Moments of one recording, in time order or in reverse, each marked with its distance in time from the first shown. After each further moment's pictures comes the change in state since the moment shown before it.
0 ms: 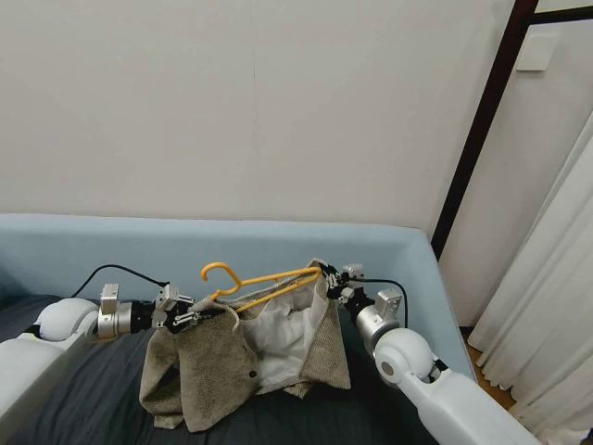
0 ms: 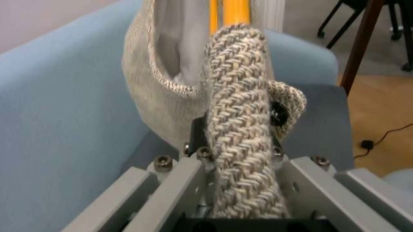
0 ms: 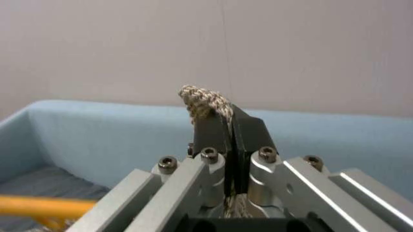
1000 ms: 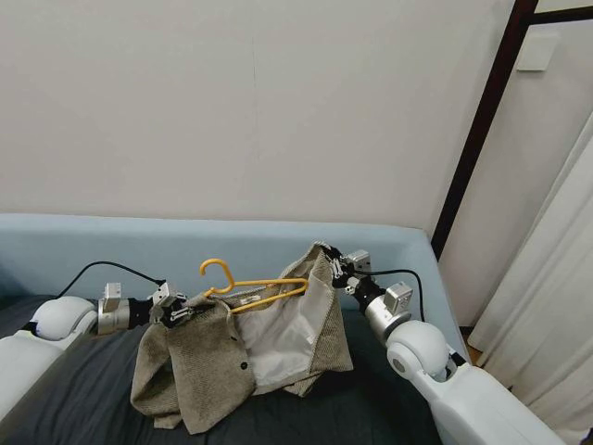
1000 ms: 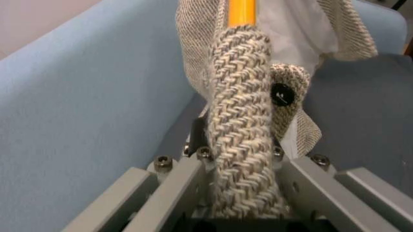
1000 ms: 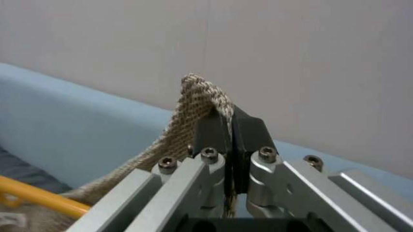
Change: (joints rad) left arm -0.002 0.008 -0.026 0.012 0.116 0.023 -0.126; right arm 0.000 -0.034 0.030 0.006 -0.237 -0.032 0.009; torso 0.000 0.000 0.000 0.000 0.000
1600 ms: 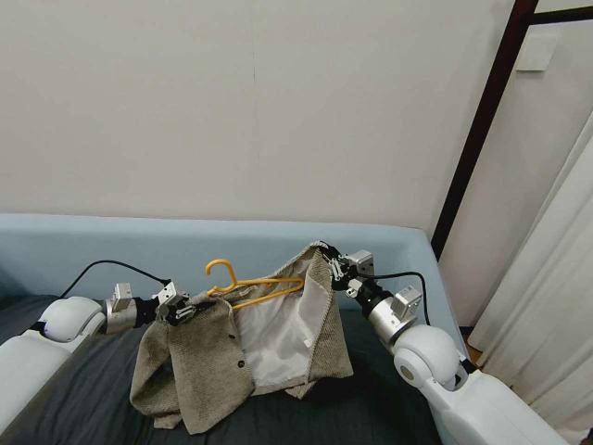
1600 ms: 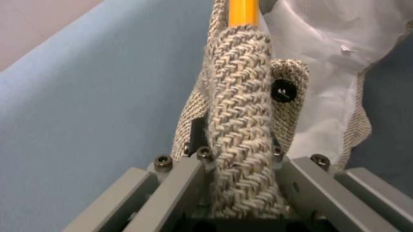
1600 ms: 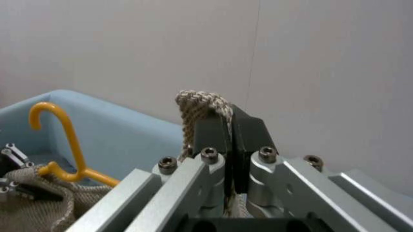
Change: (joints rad) left arm -0.002 -0.021 0.004 -0.014 0.086 0.042 -0.145; right arm -0.048 -0.039 0.010 0.116 0.067 0.073 -0.113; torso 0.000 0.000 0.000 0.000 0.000
